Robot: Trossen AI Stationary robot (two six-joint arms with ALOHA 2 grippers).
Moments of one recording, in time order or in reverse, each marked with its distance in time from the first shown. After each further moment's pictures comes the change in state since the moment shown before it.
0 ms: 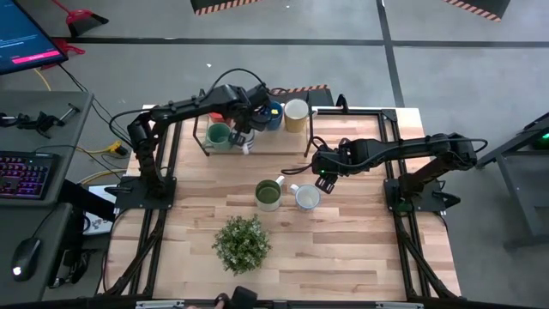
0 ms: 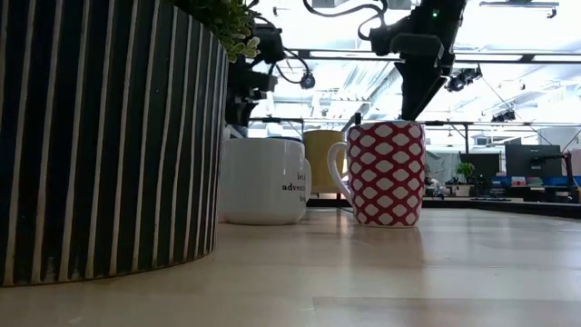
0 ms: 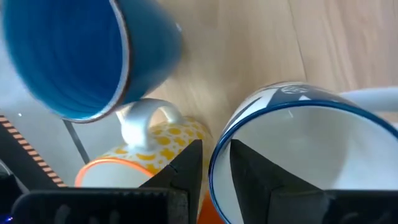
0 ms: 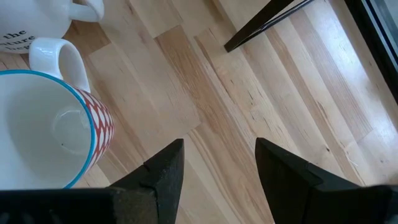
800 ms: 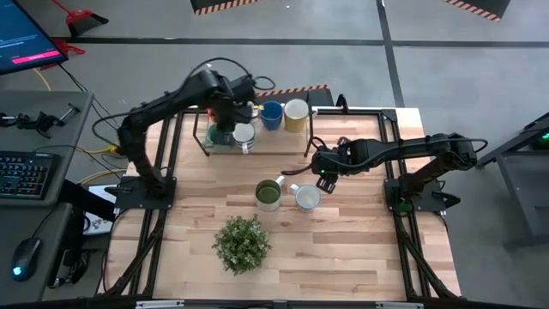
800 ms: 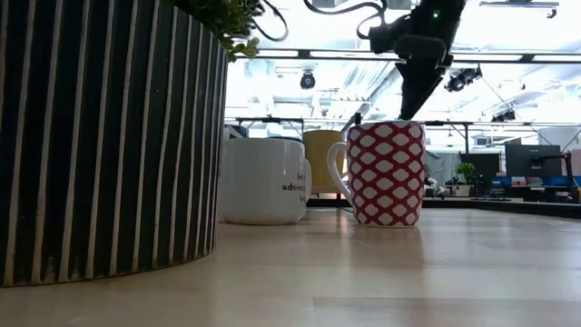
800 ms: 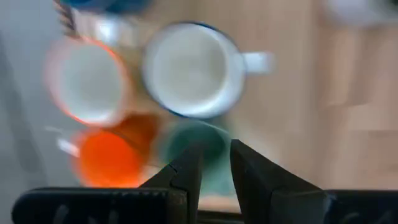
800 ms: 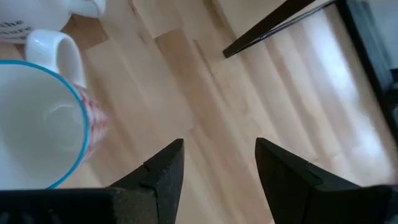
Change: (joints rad) left arm -0.039 -0.104 0.253 -0.484 0.064 -0.382; right arm -0.001 0.000 0.000 0.008 0.021 -0.079
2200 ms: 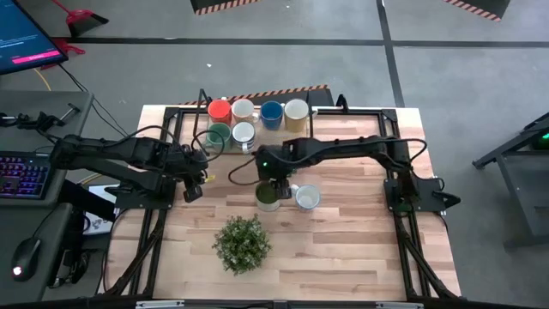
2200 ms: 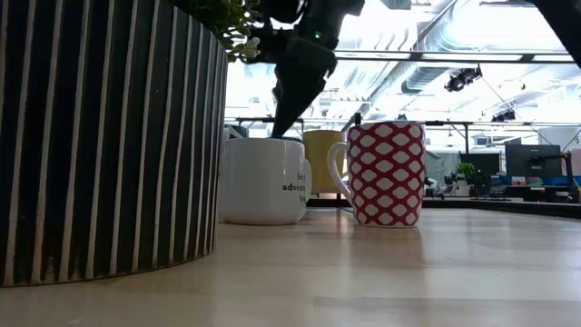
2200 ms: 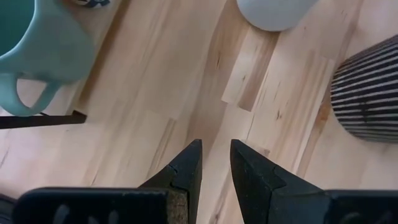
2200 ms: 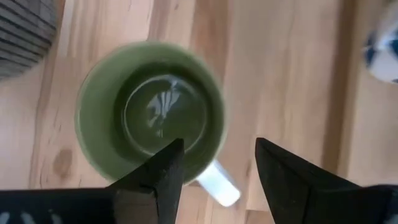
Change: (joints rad) left arm -0.552 -0.815 -0.961 0.404 -0.034 -0.945; right arm -0.059 0.582 0.578 0.171 -0.365 -0.635
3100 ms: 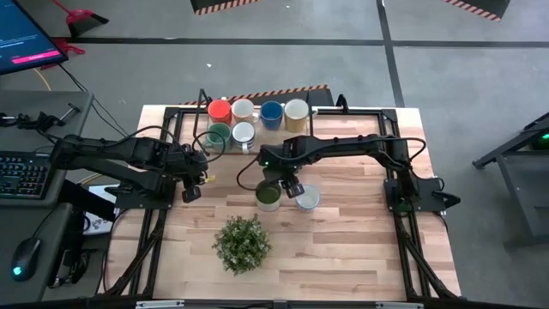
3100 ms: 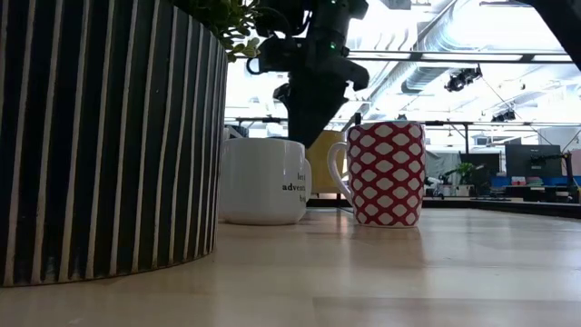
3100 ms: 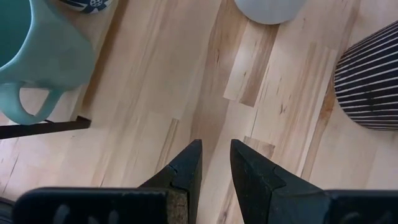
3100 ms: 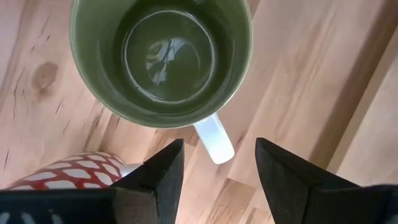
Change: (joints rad) left arm 0.000 0.000 0.000 -0.007 0.000 0.063; right arm -0.021 0.007 -0.006 -0.119 -0.004 -0.290
